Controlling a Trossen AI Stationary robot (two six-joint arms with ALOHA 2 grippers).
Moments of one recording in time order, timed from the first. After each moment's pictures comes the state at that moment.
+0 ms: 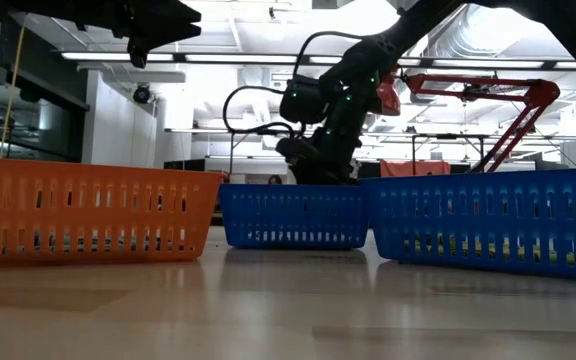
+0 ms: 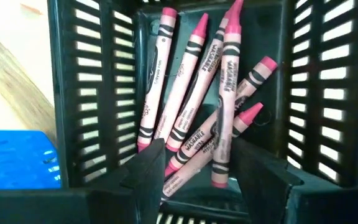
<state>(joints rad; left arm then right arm) -0.04 0.75 0.46 0.25 -0.30 -0.17 -0.33 2.06 1.43 -0.58 -0.18 0.44</state>
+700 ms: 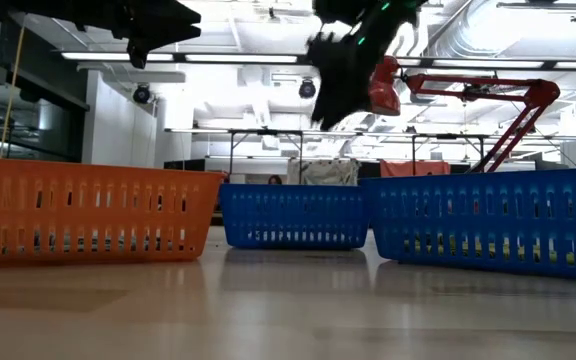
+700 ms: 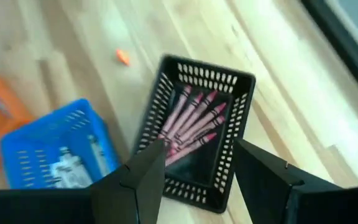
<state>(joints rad) -0.04 0.75 0.46 0.24 -0.30 -0.17 -0.29 1.71 1.46 -0.72 -0.02 0.15</state>
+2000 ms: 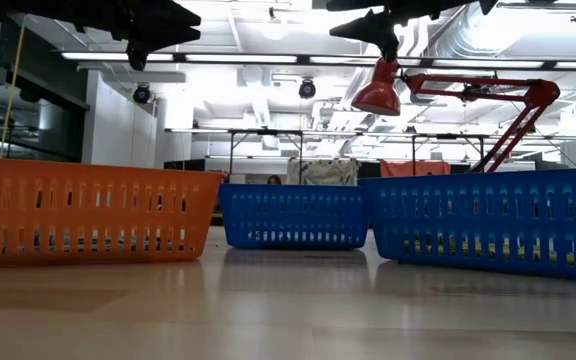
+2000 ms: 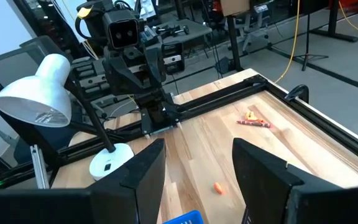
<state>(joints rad) -0.04 0.75 0.46 0.23 -0.30 -0.19 -0.16 1.18 0.91 0.10 -0.03 0.29</state>
